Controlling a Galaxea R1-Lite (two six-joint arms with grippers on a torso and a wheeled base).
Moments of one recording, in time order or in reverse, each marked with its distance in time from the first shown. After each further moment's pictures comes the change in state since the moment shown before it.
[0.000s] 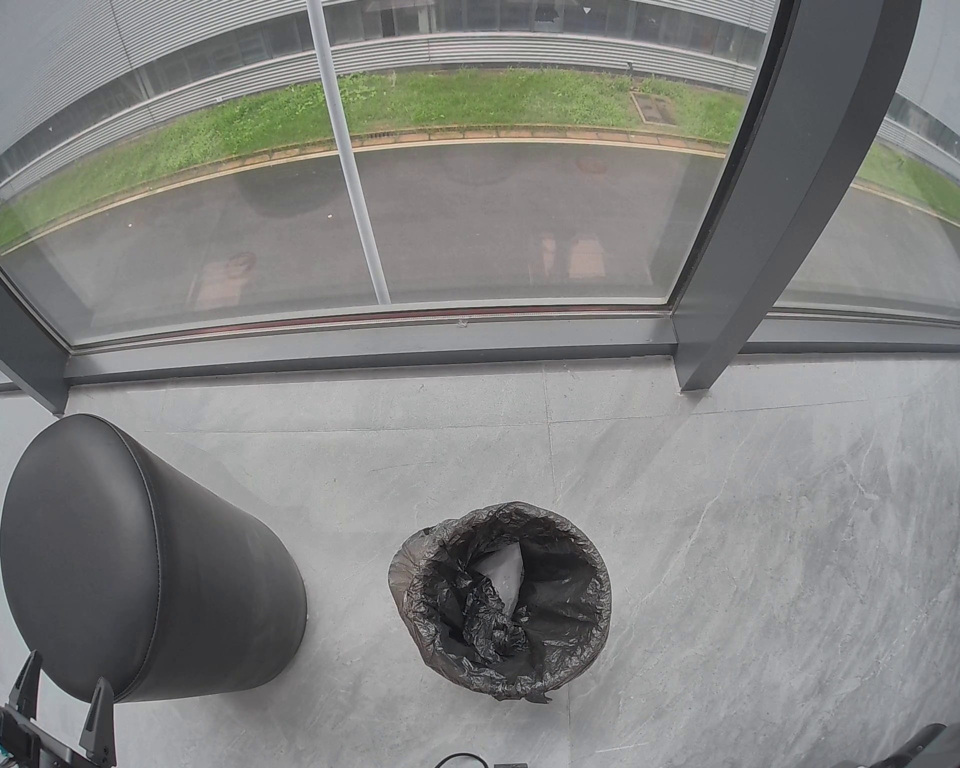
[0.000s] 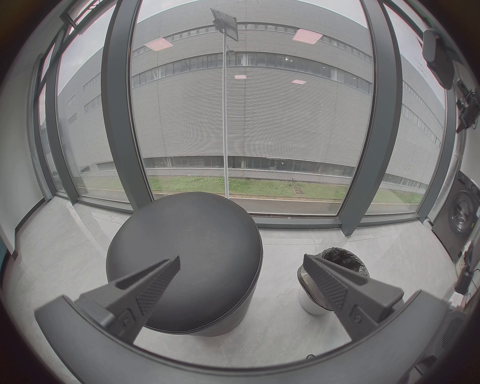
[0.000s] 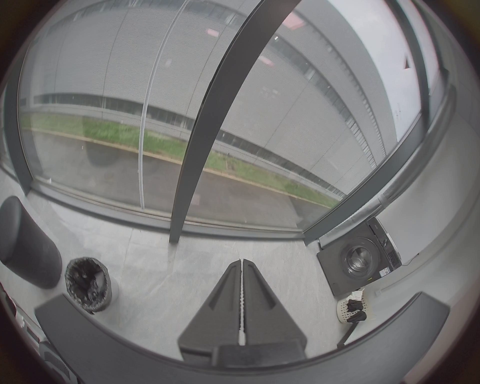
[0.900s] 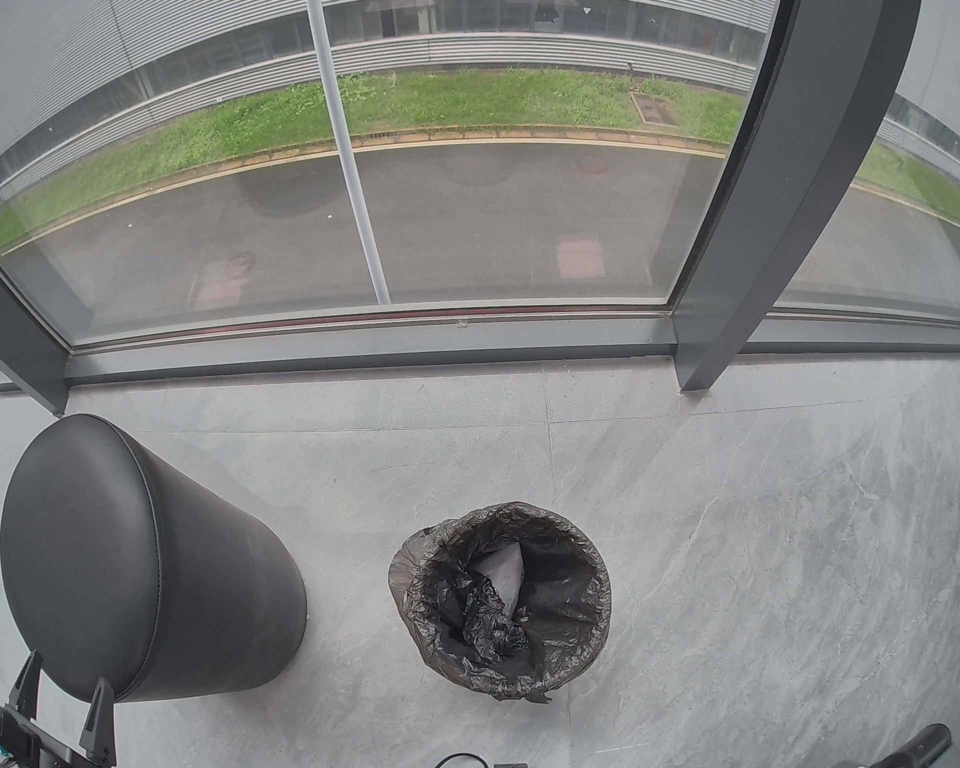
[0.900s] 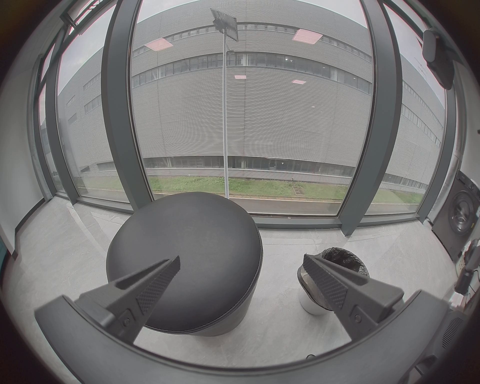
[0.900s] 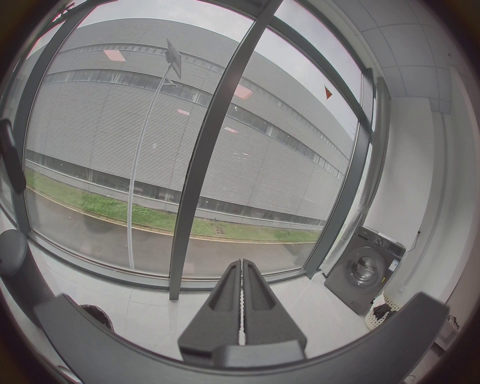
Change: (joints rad) left arm 0.000 0.000 0.000 0.000 0.000 0.000; right arm -0.064 -0.645 0.606 -0.483 0.093 0.010
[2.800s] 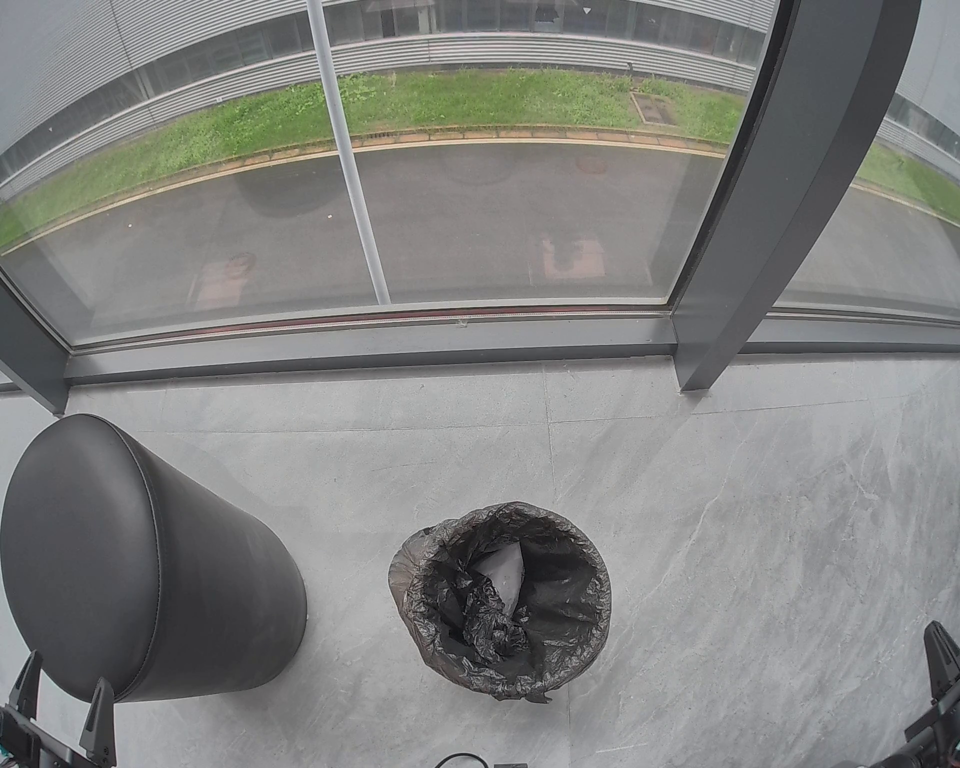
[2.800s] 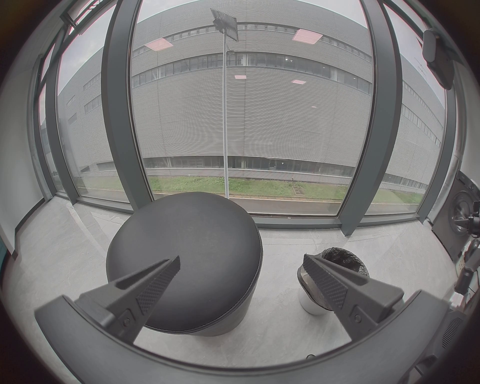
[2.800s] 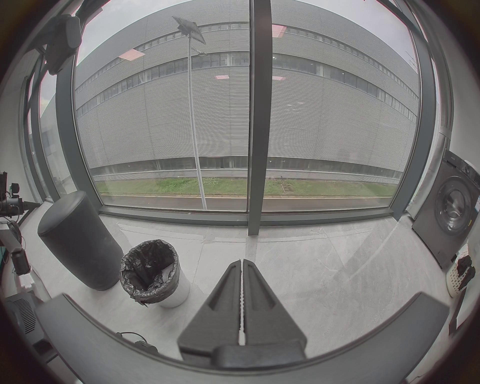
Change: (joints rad) left arm 0.000 0.000 0.000 0.000 0.000 -0.001; right arm 0.037 -0.308 1.377 -0.709 0.422 0.219
